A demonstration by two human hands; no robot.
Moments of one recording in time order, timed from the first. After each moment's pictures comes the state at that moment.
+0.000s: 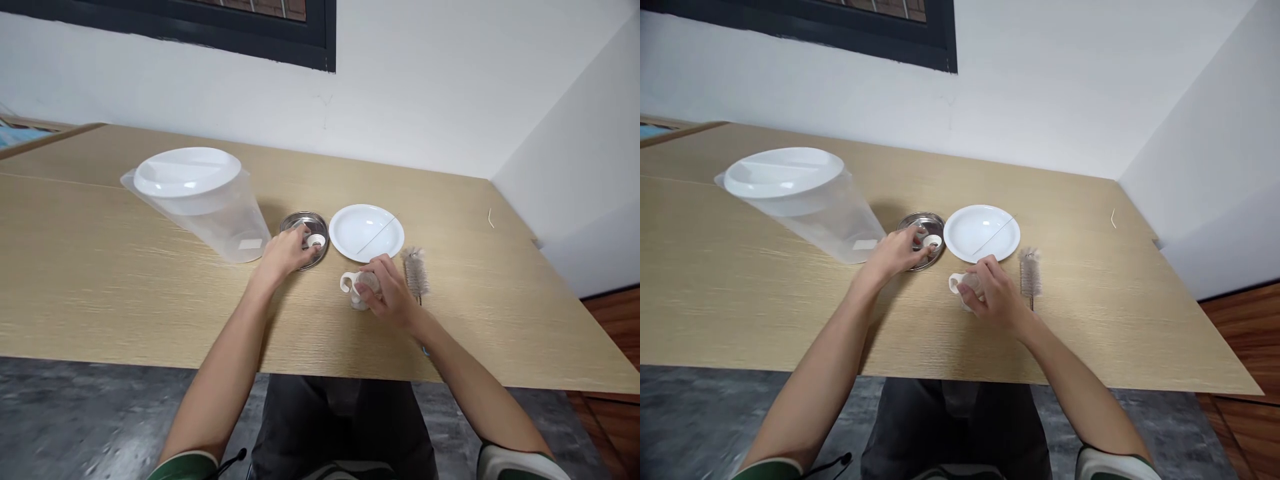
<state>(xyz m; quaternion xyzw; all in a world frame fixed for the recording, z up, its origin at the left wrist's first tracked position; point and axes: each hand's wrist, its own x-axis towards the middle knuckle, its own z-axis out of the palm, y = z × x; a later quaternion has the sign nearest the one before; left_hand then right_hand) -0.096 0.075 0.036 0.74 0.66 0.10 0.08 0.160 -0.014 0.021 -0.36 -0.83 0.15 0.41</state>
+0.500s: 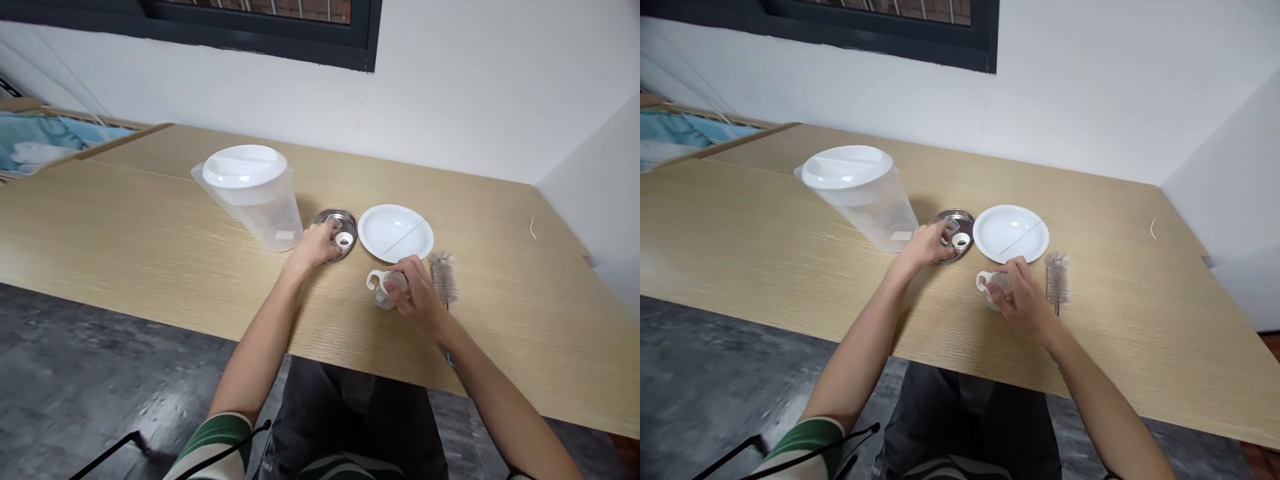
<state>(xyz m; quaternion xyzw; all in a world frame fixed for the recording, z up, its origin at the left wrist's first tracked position) -0.100 0.072 0.038 0.75 0.63 0.17 0.13 0.166 -0.012 0.017 -0.37 -0.83 0.16 0.39</state>
